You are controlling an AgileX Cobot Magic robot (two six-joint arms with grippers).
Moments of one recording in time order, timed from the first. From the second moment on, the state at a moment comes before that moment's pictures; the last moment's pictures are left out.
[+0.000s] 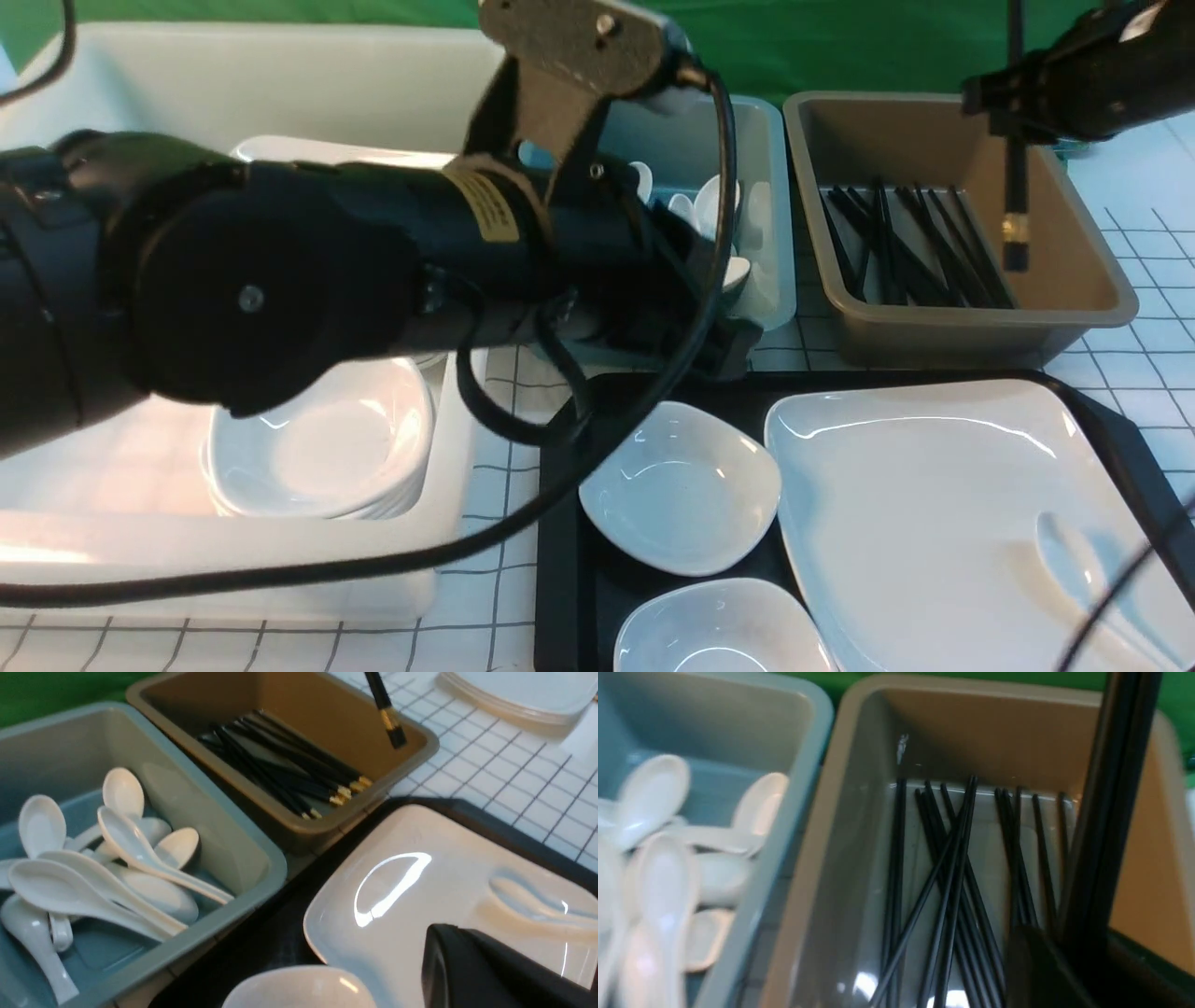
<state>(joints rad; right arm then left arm) 0.11 1.92 -1.63 0.07 0.52 -0.10 -0.74 1.38 -1.09 -0.21 0.30 0.17</state>
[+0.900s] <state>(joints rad) 0.11 1.55 -1.32 0.11 1.18 -0.28 -0.74 1.38 -1.09 -0.21 0.69 0.09</state>
